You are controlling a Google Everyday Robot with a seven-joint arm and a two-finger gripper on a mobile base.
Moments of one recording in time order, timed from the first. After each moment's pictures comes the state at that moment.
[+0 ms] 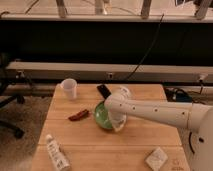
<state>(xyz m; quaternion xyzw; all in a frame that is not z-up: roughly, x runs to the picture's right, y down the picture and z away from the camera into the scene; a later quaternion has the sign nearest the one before) 0.069 0.223 0.813 -0.35 -0.06 -0.18 0.92</state>
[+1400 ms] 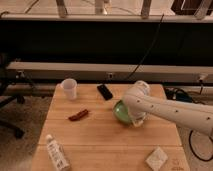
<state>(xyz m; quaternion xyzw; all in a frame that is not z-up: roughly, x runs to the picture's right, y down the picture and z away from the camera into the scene) 0.185 0.191 0.792 -0.34 0.05 -0.10 0.93</state>
